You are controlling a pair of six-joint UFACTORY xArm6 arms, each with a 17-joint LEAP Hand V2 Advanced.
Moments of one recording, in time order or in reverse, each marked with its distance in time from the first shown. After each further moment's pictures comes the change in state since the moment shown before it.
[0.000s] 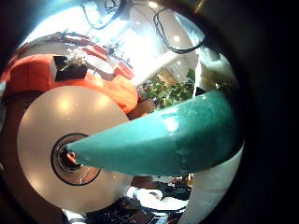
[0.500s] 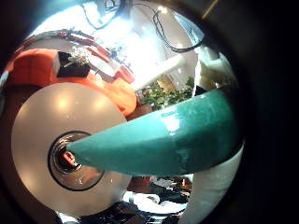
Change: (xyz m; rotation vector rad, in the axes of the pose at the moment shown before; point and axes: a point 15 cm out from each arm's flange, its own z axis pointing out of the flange) left arm -0.026 0.004 -0.011 0.063 0.042 -0.037; right arm 0.009 0.001 0.002 -0.009 -0.007 0.018
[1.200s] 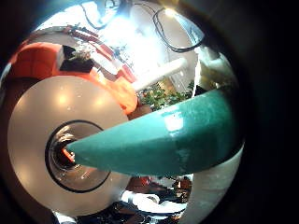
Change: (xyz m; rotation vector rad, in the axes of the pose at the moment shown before) left arm -0.021 0.010 -0.001 0.002 -0.001 -0.044; right arm 0.006 -0.001 0.002 -0.004 -0.005 0.008
